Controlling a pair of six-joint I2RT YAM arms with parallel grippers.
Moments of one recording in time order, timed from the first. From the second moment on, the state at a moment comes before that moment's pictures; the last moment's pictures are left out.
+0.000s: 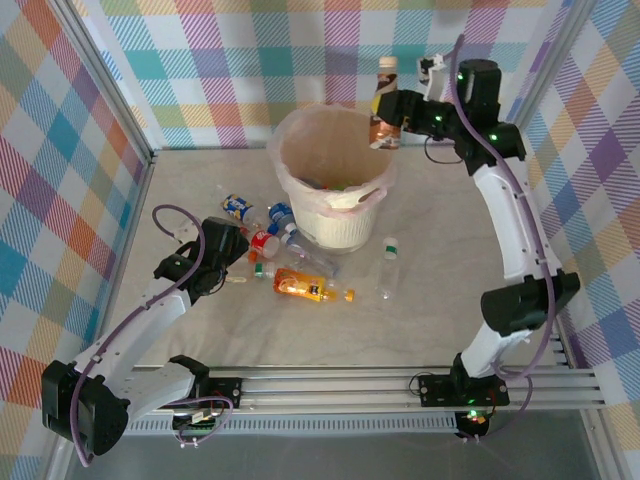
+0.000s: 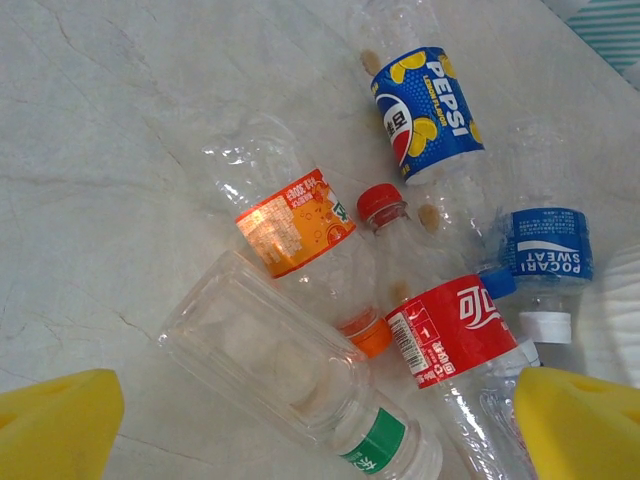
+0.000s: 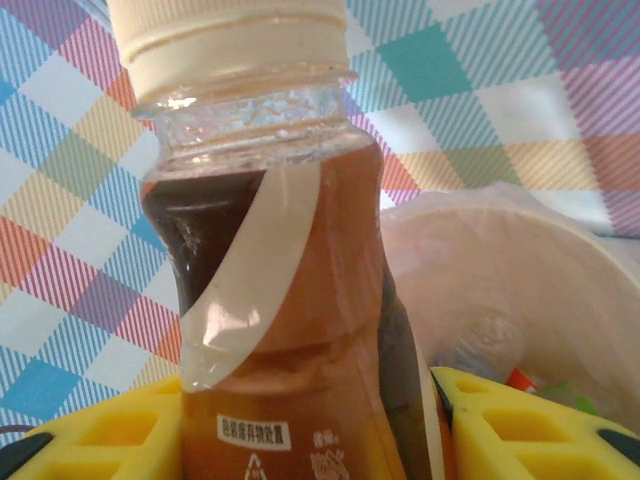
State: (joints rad) left arm -0.40 1.06 0.84 -0.68 -0.46 -0.99; right arm 0.24 1.72 2.07 -0.65 -0.65 0.46
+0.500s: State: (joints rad) left arm -0.40 1.04 0.84 -0.68 -0.45 -0.97; right arm 0.40 2.13 2.52 -0.86 -0.59 0.40
